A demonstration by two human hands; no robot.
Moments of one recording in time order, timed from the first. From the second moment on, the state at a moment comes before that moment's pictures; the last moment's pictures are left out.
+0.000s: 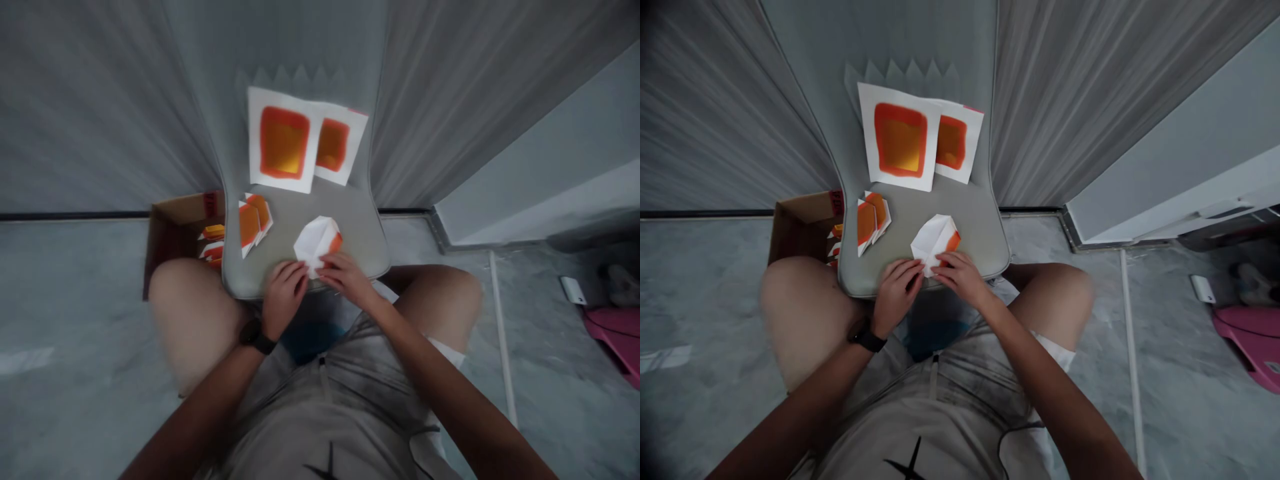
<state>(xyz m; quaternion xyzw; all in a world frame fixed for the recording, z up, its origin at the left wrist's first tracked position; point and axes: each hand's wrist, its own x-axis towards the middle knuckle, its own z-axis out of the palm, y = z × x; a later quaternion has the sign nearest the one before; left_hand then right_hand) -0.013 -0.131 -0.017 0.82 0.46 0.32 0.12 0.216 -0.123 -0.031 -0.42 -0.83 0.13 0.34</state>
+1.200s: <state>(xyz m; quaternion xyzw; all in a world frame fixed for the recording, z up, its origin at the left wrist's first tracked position) 0.014 -0.142 -0.020 0.73 0.56 0.37 0.11 0.210 -0.117 -0.039 -0.51 -0.71 0.20 0.45</state>
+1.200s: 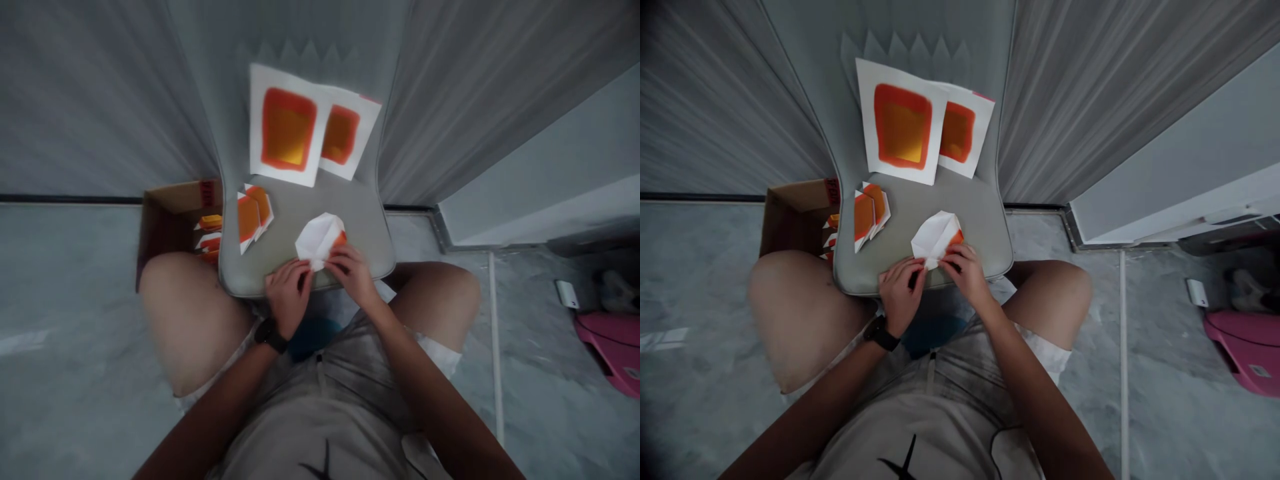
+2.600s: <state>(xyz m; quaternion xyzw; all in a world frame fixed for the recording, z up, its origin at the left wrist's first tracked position) 0.008 -0.161 -0.025 0.84 0.50 0.19 0.05 0.194 -0.123 -0.039 -0.58 -0.69 0.13 0.41</state>
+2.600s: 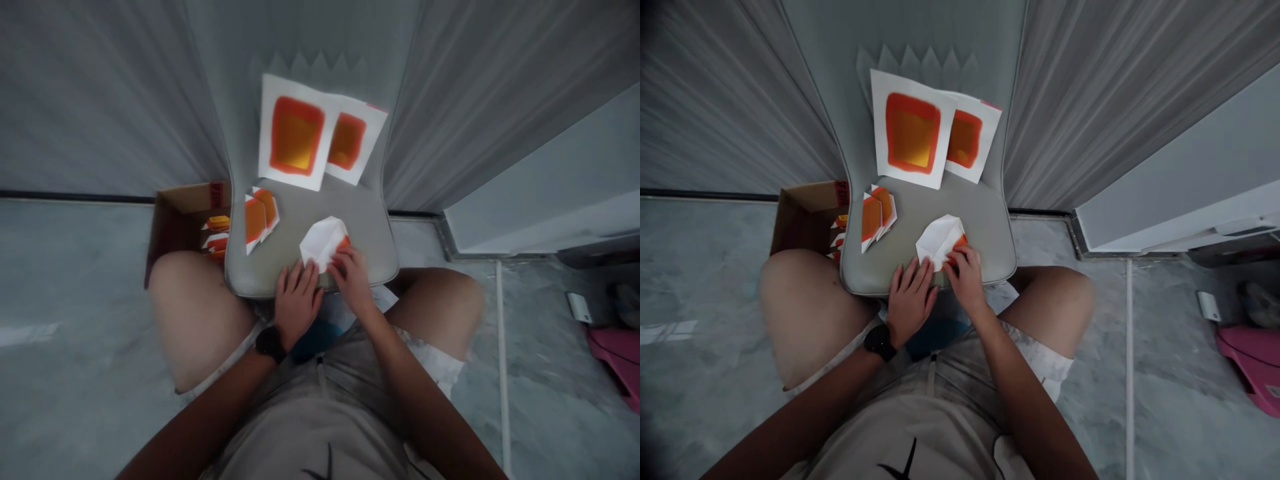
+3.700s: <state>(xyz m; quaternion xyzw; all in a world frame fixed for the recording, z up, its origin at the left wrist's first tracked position) 0.009 -0.161 -0.032 0.83 0.50 0.22 0.06 0.187 -0.175 -0.031 -0.68 -0.64 0.07 0.34</state>
